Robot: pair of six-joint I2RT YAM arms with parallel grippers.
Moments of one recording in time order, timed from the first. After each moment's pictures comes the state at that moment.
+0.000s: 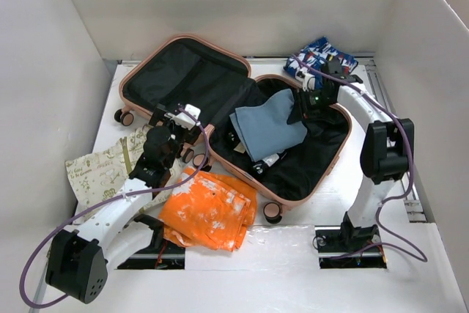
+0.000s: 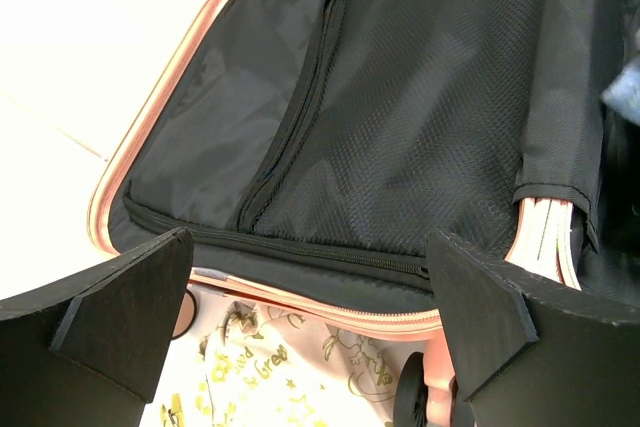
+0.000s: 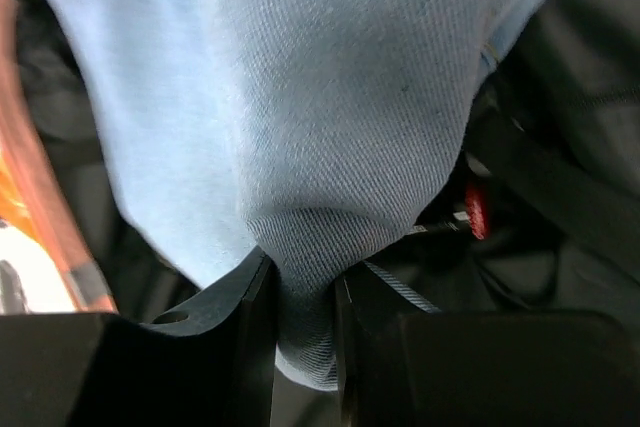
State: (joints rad) left arm -0.41 0.92 0.49 0.33 -0.23 0.43; right arm 0.13 1.86 1.53 -0.81 -0.70 -0.05
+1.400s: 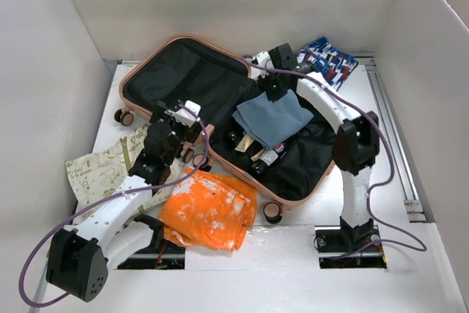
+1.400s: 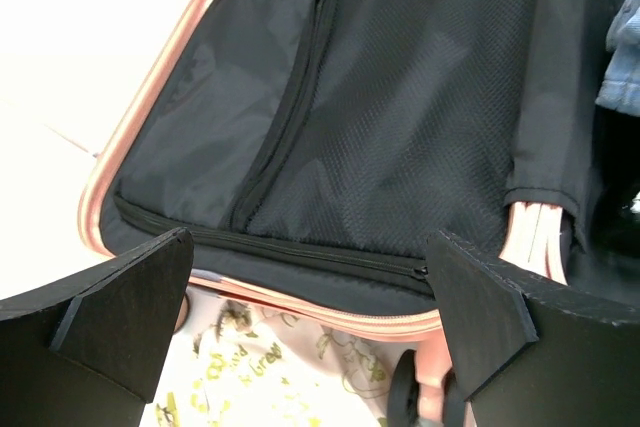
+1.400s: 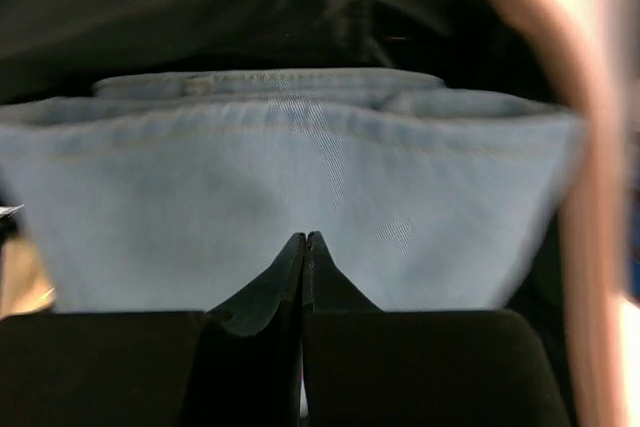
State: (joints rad) left arm -0.41 0.94 0.54 0.27 -0.22 0.41; right arm 0.45 2.06 1.98 -0.82 -0.06 -0.24
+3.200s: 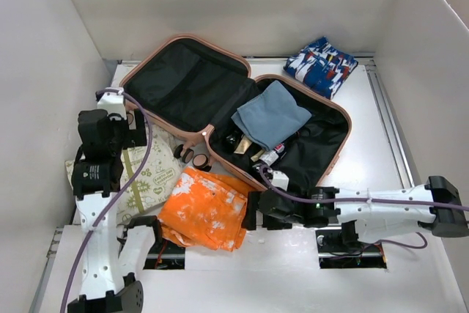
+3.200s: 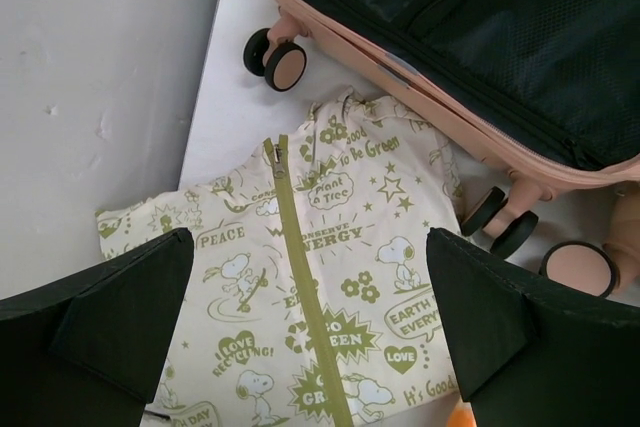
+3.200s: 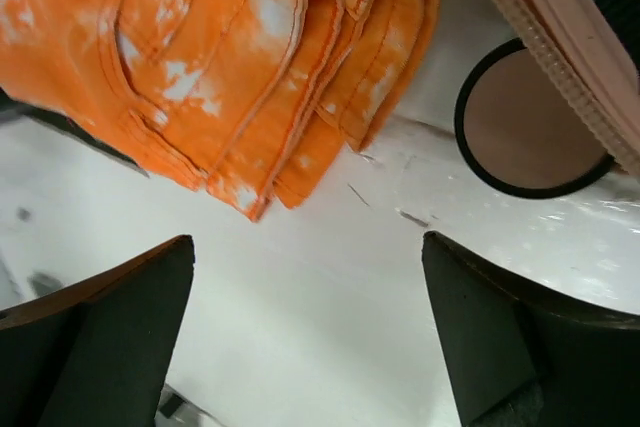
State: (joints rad) left arm 0.11 0.77 1.08 -0.78 -0.09 0.12; right arm 1.43 1.14 0.79 -0.61 0.21 1.29
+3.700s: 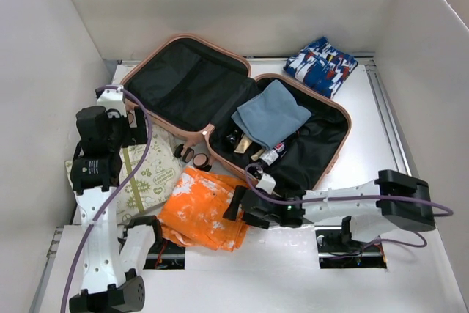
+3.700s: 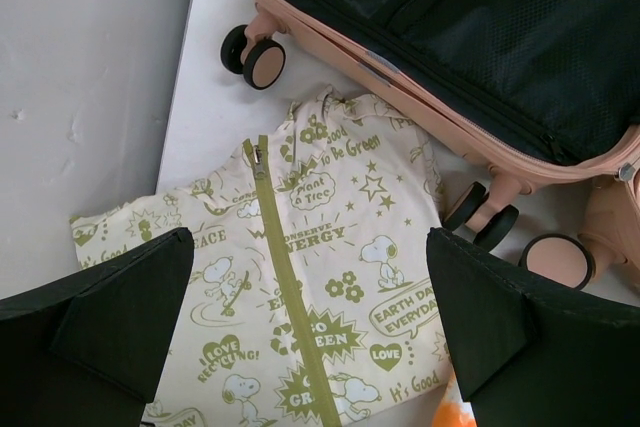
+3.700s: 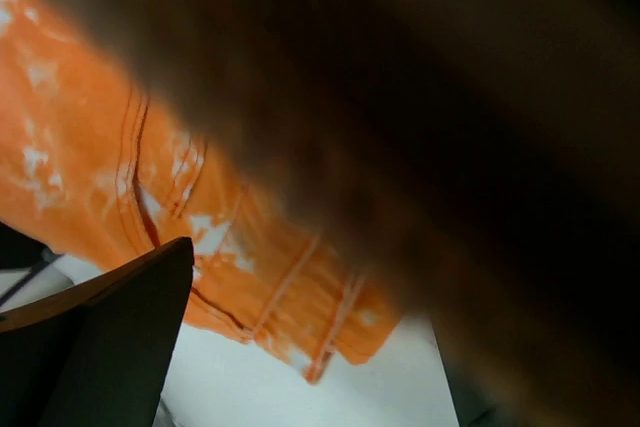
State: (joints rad) left arm 0.15 0.80 1.11 -0.80 -0.01 0.11; right arm 1.40 1.40 0.67 -0.15 0.25 1.49
